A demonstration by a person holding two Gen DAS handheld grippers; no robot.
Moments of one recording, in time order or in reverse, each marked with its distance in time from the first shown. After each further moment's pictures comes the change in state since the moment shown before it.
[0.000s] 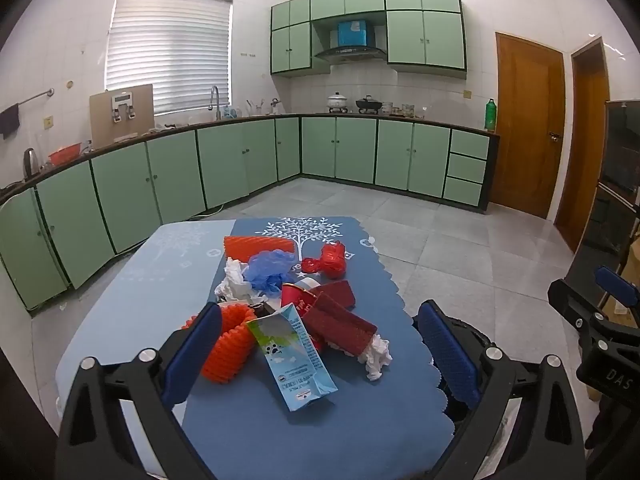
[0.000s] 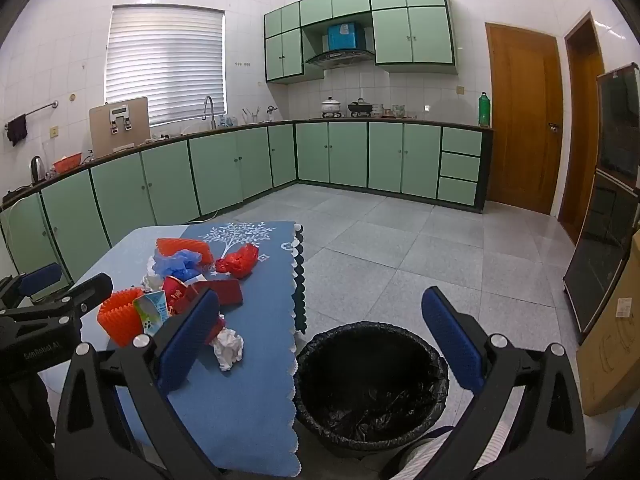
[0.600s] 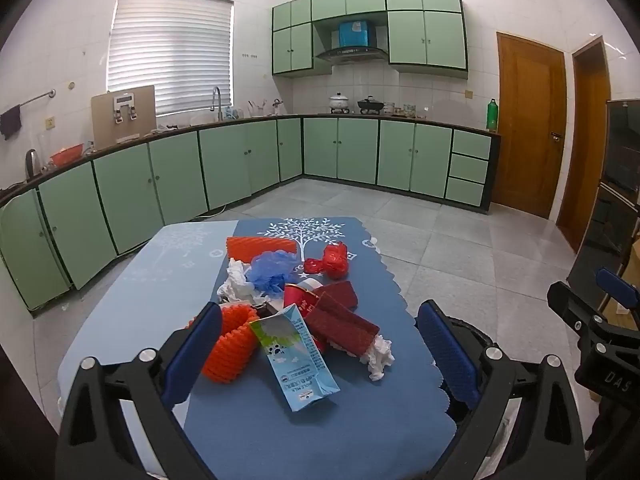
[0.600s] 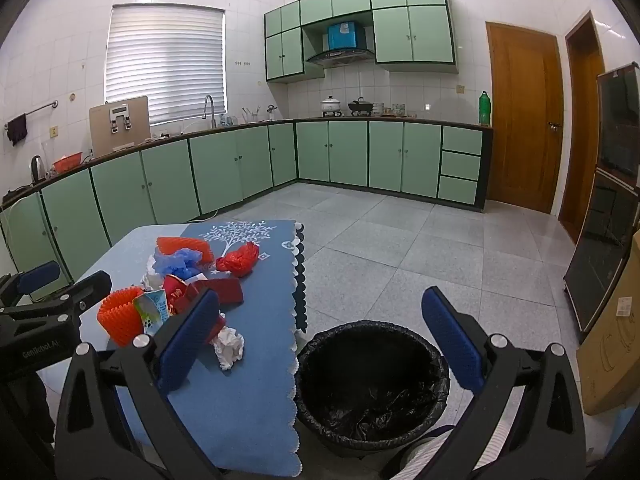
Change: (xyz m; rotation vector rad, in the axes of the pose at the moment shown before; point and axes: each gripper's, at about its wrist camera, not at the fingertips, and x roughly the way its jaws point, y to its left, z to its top) left arm 0.000 -0.002 0.001 0.005 0.002 0.007; right arm 0.000 0.000 0.000 0.000 0.004 0.001
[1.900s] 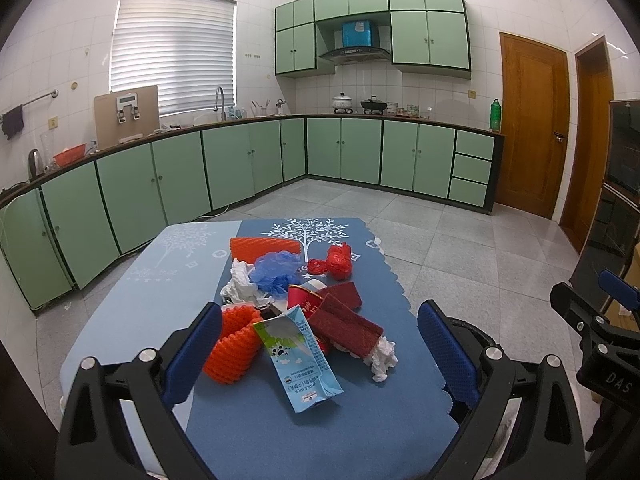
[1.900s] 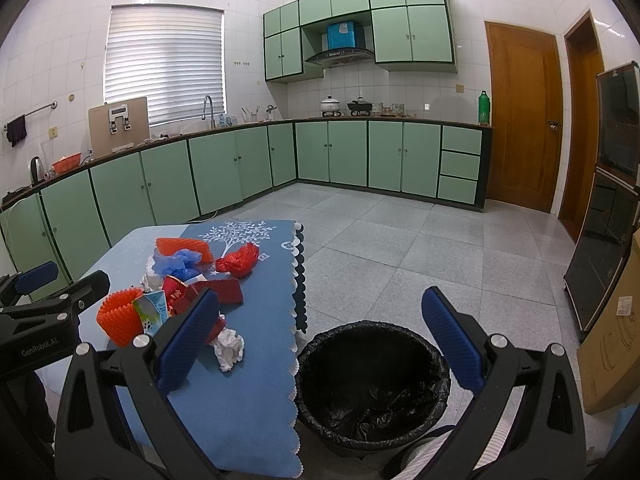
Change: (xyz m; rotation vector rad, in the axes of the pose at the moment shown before) left arm -0.001 0.005 -0.001 0.002 -0.002 0.002; right arm 0.003 0.001 -0.002 0.004 0.002 -0.003
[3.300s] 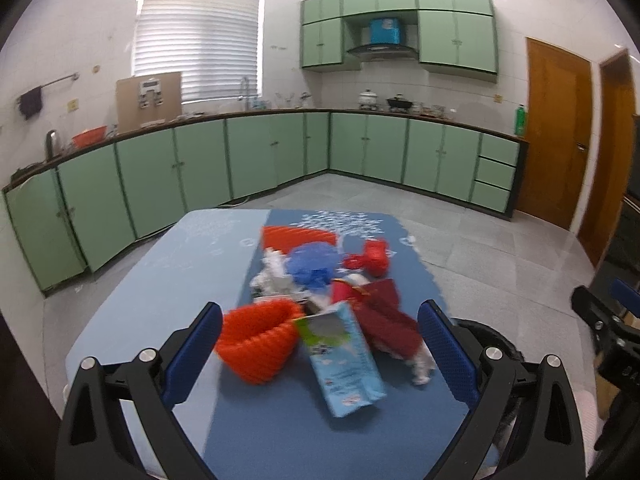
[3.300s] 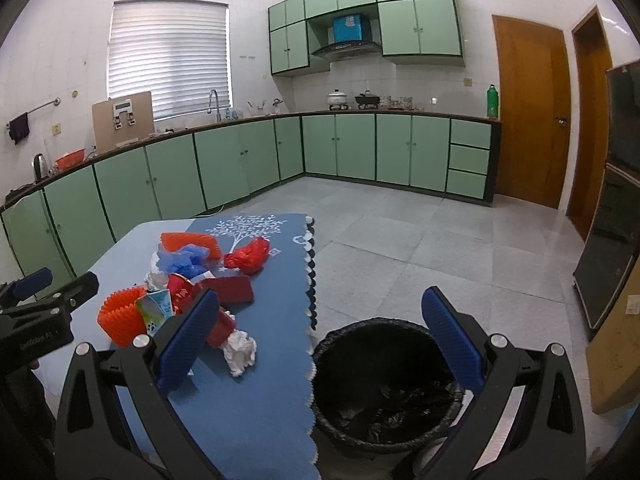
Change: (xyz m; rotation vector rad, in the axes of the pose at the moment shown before) left arm 0.020 0.054 -0.008 -0.064 0.018 0.078; right arm 0.031 0.021 0.000 -0.013 0.024 0.044
